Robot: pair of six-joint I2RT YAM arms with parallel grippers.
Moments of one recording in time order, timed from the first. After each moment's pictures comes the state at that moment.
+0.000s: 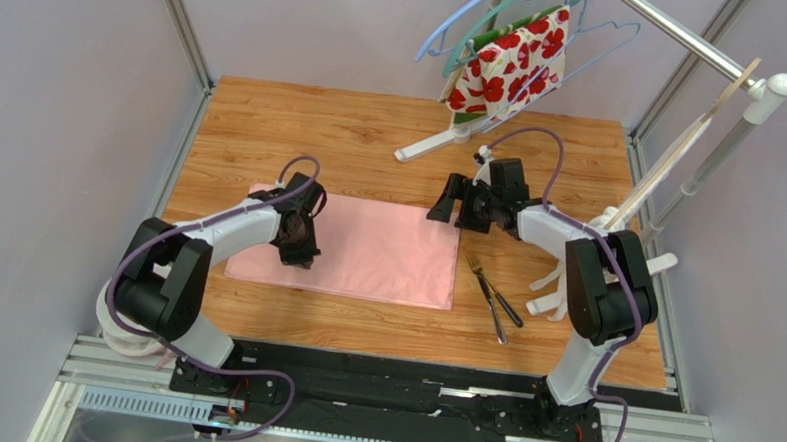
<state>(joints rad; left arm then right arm) -0.37 1.53 0.84 -0.59 -0.08 -0.65 0.33 1.83 1.08 -0.04 -0.42 0.46</state>
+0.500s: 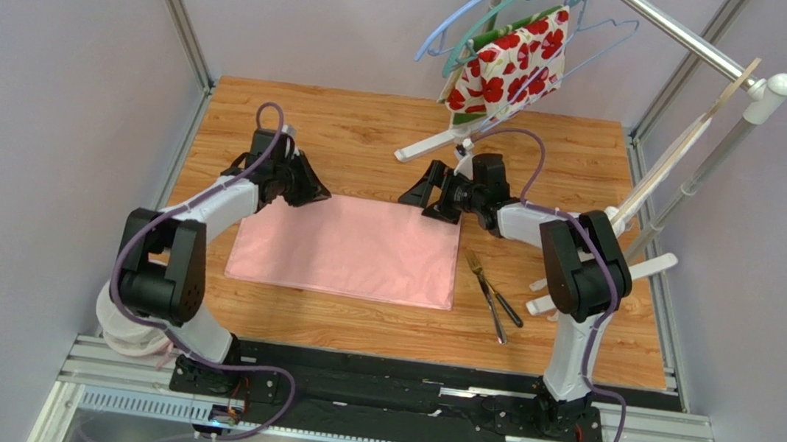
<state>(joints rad) -0.17 1.55 0.98 -0.20 0.29 -0.67 0.38 1.97 1.15 0.27 -0.59 0.70</state>
